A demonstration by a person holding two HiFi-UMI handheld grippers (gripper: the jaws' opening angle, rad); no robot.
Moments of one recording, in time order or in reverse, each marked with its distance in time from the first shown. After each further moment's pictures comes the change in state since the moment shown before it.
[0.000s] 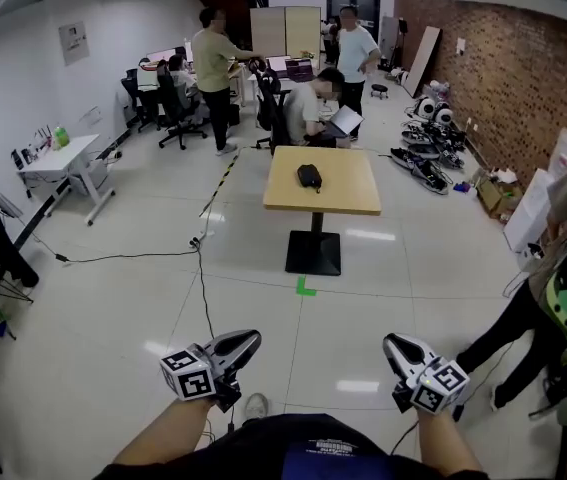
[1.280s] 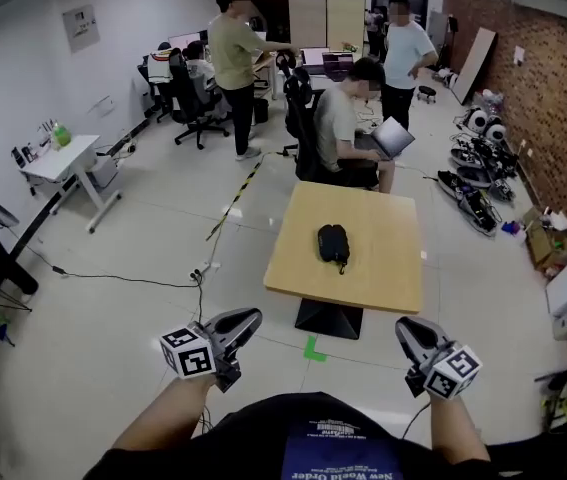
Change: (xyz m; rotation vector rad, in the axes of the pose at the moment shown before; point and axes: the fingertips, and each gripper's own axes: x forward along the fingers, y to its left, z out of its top) left arm 0.316 0.413 0.223 0.007 -0.030 0.141; right arm 0.422 -0.397 0.122 -0.038 0.023 0.140
